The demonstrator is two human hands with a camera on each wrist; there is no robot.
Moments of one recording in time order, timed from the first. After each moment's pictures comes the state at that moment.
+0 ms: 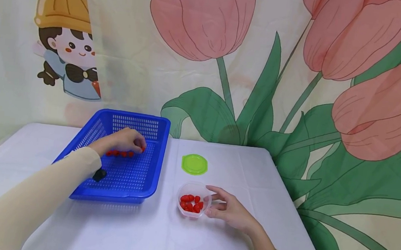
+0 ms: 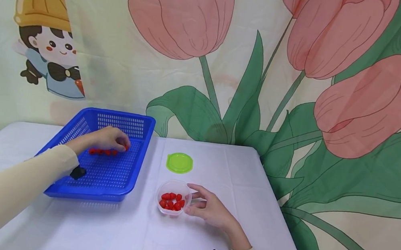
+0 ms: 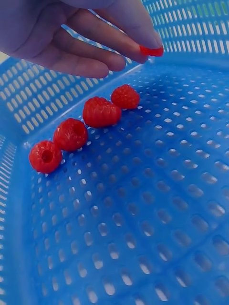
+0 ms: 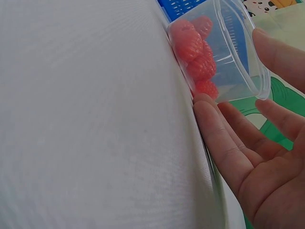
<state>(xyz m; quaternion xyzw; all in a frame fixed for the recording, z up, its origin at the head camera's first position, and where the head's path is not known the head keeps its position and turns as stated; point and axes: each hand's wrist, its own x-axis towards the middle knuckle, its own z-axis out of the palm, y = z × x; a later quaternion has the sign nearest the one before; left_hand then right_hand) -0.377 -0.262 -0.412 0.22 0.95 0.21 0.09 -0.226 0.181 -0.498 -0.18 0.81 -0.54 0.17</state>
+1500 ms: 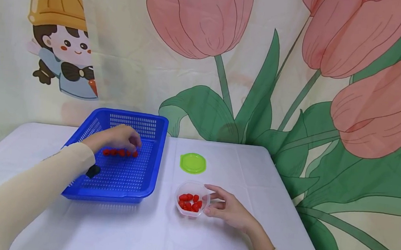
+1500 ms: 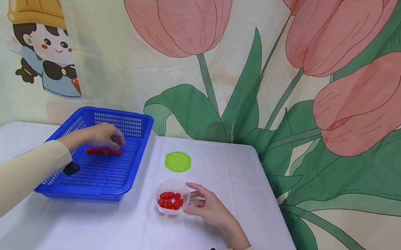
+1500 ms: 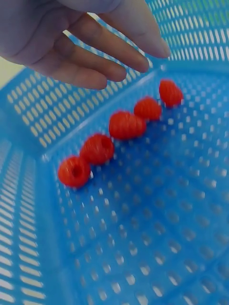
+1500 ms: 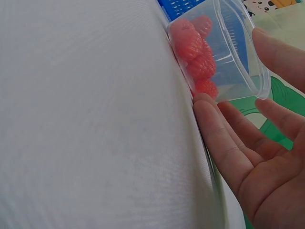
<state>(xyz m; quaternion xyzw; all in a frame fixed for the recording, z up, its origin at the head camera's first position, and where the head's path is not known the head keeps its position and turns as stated) -0.376 -0.266 -0.399 0.22 0.95 0.18 0.12 -0.226 0.183 -0.497 -0.19 0.80 -0.54 0.17</state>
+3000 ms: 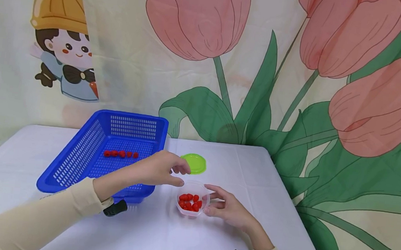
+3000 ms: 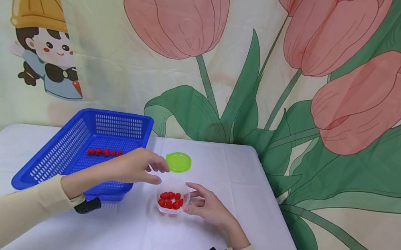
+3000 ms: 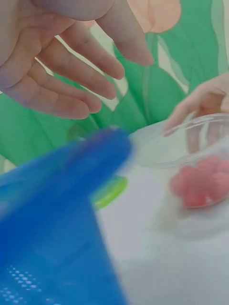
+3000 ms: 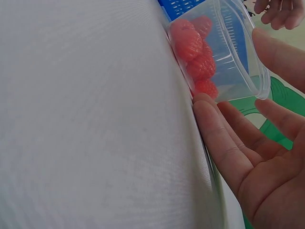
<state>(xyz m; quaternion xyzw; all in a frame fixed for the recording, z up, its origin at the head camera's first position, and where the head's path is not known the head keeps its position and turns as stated) -0.237 -0.118 -0.358 0.36 0.90 0.24 0.05 -0.226 0.181 -0.496 -0.18 0.80 -0.54 0.18</state>
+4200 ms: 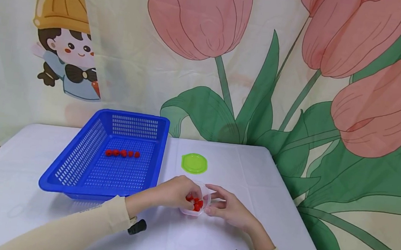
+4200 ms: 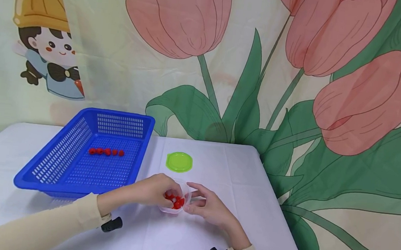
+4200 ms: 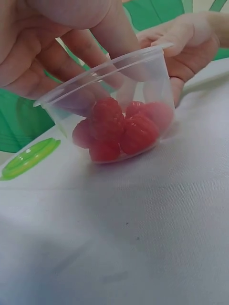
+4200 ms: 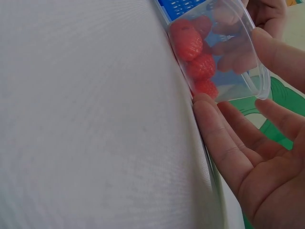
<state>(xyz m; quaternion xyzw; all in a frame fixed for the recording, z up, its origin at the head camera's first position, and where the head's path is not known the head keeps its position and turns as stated) -0.231 -0.072 -0.425 0.37 0.89 0.25 0.09 -0.224 0.183 -0.494 -0.21 0.79 -0.55 0.19</state>
